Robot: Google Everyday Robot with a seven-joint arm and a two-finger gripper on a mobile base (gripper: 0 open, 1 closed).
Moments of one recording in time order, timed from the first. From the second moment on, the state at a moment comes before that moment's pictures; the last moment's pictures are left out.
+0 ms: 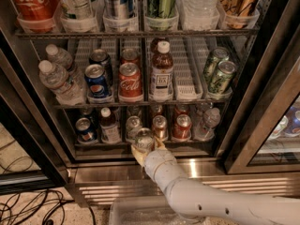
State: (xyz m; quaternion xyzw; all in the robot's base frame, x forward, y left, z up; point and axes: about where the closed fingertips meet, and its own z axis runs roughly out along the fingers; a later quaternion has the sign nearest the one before) arm 0.545 0.002 0.635 -0.16 0.79 0.14 0.58
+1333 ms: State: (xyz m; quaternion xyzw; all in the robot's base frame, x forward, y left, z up) arm 0.576 -0.065 0.669 -0.24 0.80 0.21 0.51
